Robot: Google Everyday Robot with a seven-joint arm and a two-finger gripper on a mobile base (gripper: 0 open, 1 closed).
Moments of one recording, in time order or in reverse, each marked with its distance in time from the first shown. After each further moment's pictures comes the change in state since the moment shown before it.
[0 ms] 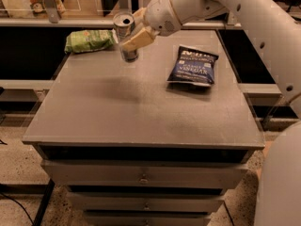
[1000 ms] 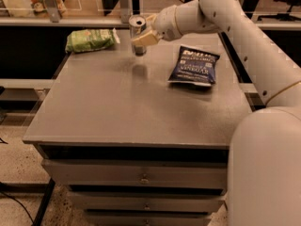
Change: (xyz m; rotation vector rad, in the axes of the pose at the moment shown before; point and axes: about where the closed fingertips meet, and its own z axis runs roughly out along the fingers) arm 0.087 -0.087 0.008 0.229 -0.022 0.122
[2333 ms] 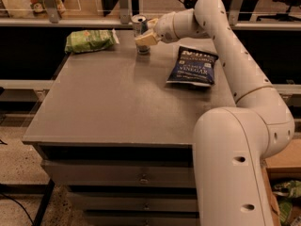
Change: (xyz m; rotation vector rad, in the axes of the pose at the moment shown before) arm 0.060 -0.060 0.037 0.059 -0.006 0.068
